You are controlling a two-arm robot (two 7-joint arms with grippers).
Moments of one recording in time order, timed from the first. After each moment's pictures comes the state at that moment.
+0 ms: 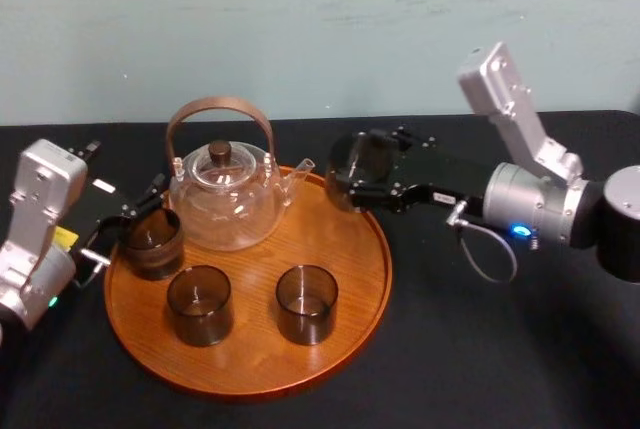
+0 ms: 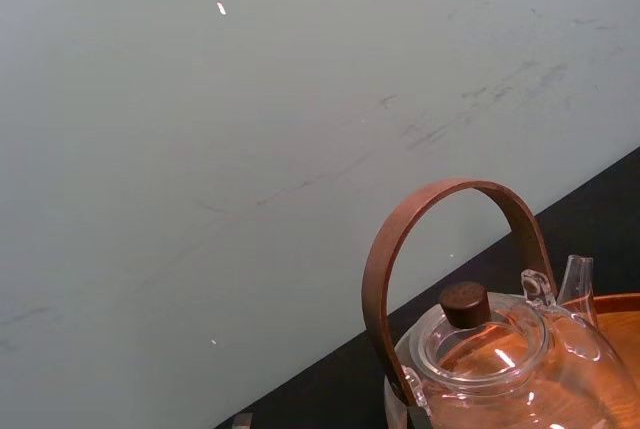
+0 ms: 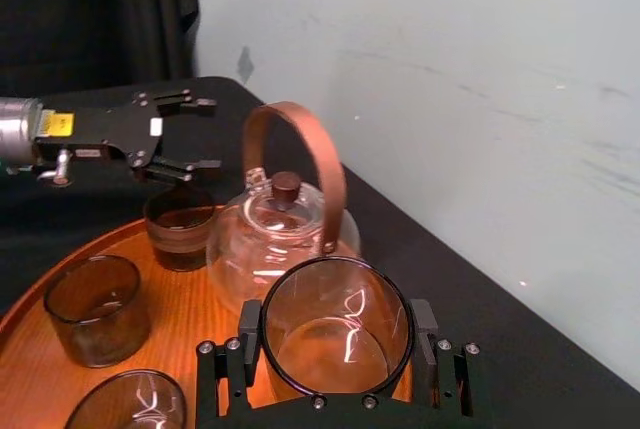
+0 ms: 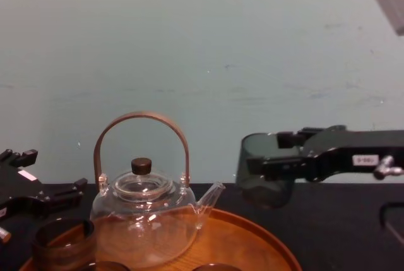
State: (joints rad) left arm -0.20 0.60 0.45 -1.41 -0.25 -0.12 0.03; right arm 0.44 0.50 -0.52 -1.45 0.39 0.19 0.58
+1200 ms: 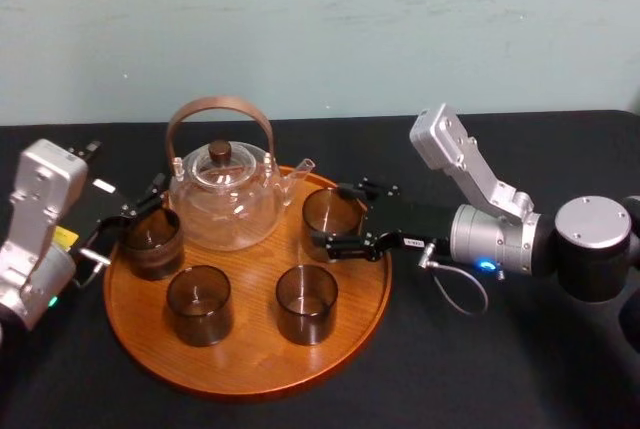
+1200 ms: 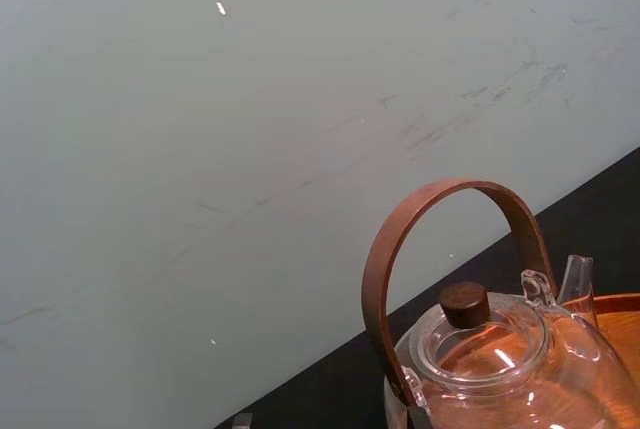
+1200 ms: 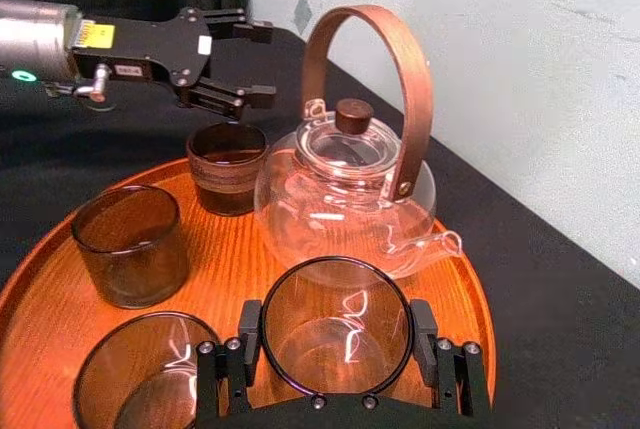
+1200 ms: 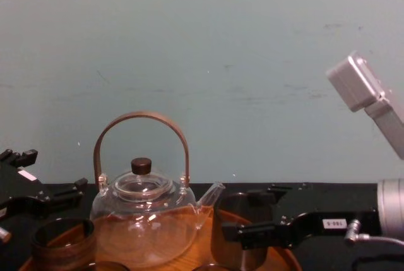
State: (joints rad) left arm -0.20 0.60 0.45 -1.41 -0.25 -0.12 0.03; right arm 0.50 0.43 -0.63 -1.22 0.35 0.06 0.68
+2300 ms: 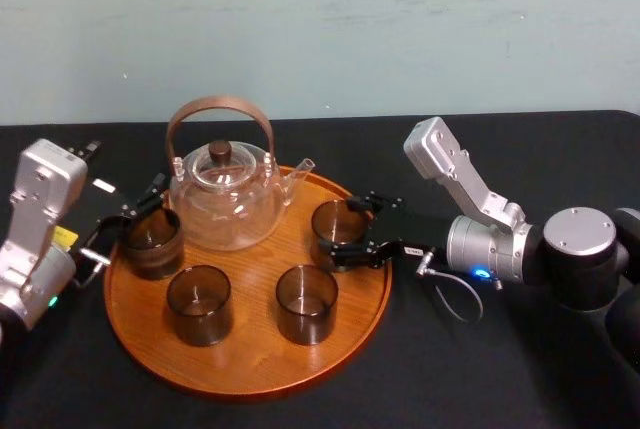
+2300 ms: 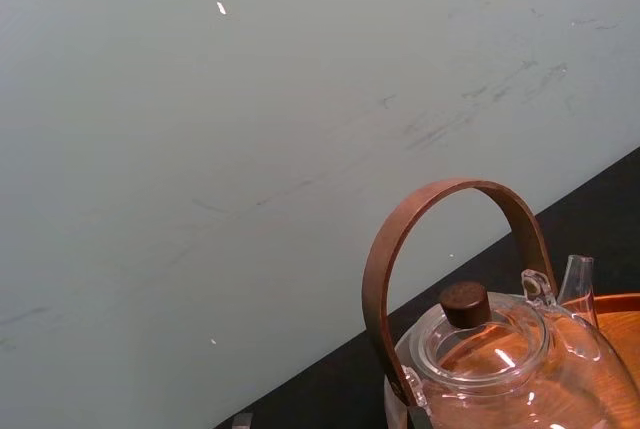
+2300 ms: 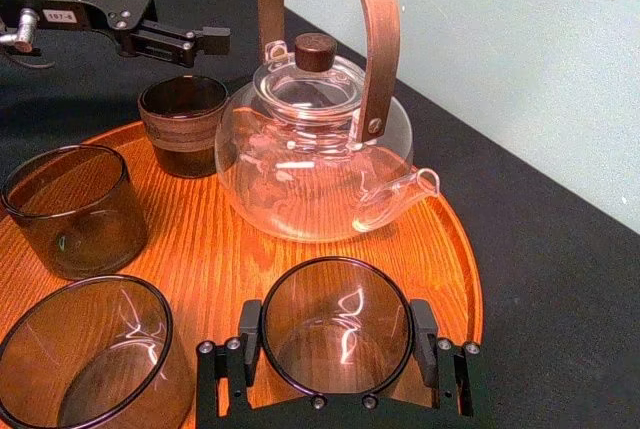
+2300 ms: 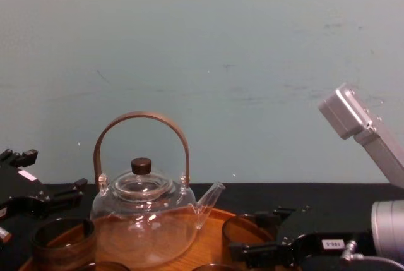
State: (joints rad) left arm -0.20 0.60 0.45 -1.41 -0.25 -0.12 0.03; right arm 0.52 0.38 -0.62 -1.11 0.31 0.06 0.66
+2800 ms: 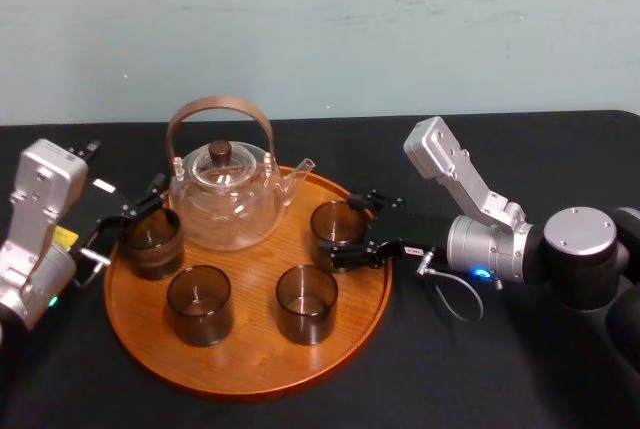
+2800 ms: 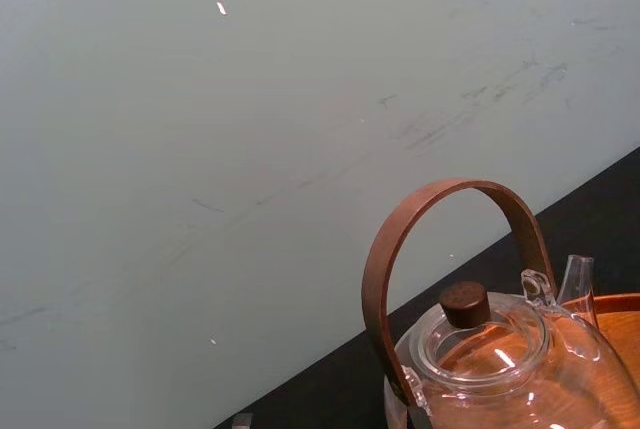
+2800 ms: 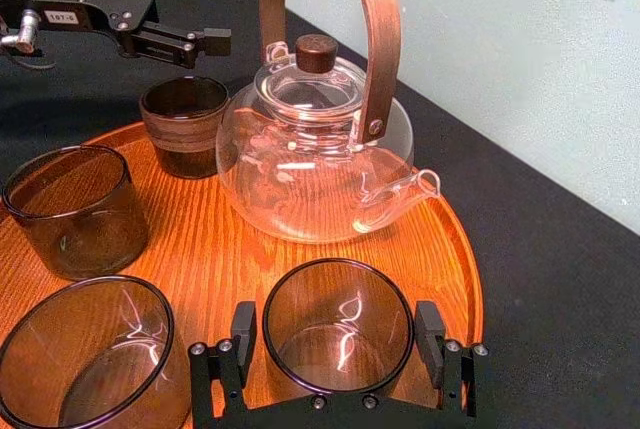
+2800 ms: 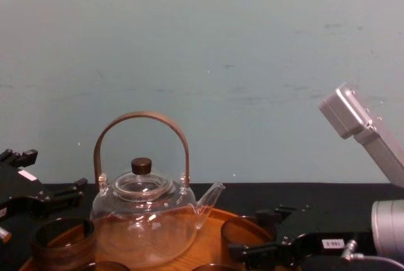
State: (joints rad) left arm -0.20 0.60 0.45 -1.41 -0.25 -0.12 0.03; right arm 0.52 0.38 -0.62 -1.11 0.31 0.06 0.66
